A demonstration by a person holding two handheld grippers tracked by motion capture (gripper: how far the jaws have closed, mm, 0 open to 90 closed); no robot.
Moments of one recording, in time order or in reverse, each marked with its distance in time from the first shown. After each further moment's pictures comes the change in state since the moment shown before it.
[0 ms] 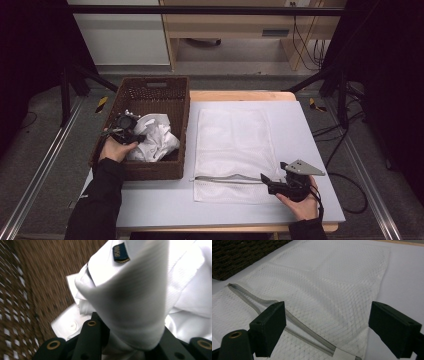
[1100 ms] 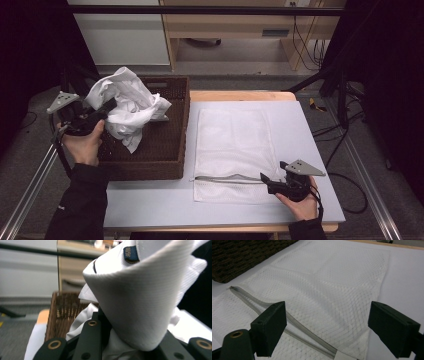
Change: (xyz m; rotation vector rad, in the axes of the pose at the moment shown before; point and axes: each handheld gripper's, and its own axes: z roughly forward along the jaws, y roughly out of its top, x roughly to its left) left arm 0.011 -0.007 -0.139 -0.721 -0.014 -0.273; right arm 0.002 0.001 -0.001 -0.019 0.003 0.002
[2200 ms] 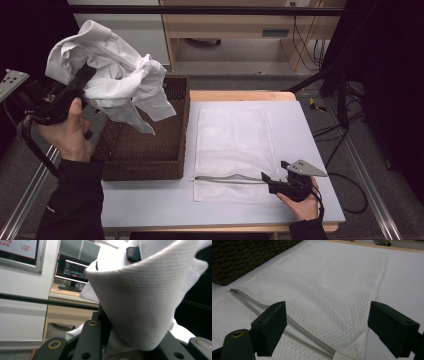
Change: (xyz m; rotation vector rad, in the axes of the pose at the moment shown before) left arm -0.051 0.074 -0.056 -0.346 -0.077 -0.045; right arm -0.002 0.001 -0.003 -0.017 -0.008 0.000
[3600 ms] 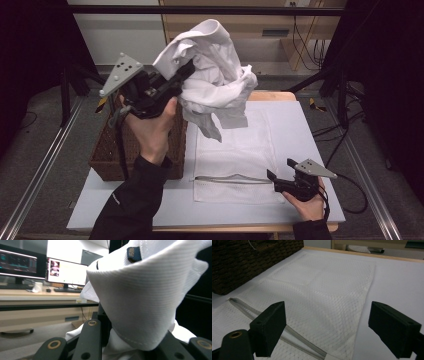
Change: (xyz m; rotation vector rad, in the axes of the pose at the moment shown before) left arm -0.157 -0.028 0.071 0.095 -0.302 0.051; right arm -0.008 0.004 -0.013 -0.054 -0.021 0.022
